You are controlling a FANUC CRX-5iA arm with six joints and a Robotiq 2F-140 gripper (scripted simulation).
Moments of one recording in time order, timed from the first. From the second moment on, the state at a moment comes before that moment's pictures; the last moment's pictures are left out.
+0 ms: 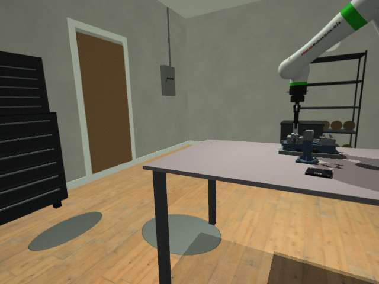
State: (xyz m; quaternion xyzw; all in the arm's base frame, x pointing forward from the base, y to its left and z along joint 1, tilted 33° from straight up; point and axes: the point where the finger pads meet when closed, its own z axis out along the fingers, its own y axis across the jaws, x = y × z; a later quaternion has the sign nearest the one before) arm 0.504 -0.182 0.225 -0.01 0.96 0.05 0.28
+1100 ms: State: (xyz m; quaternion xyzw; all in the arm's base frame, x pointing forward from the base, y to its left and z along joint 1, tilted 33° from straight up) arm 0.503 -0.173 0.226 -0.01 0.96 0.05 0.28
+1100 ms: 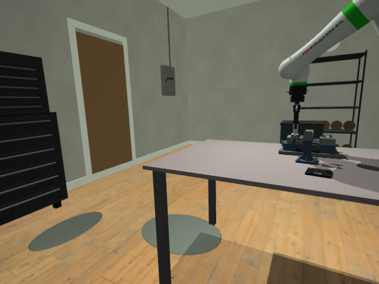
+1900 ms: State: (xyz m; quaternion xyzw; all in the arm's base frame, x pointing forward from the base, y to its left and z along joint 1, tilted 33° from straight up) arm 0.503 -0.167 0.226 -0.01 0.96 0.05 0.28
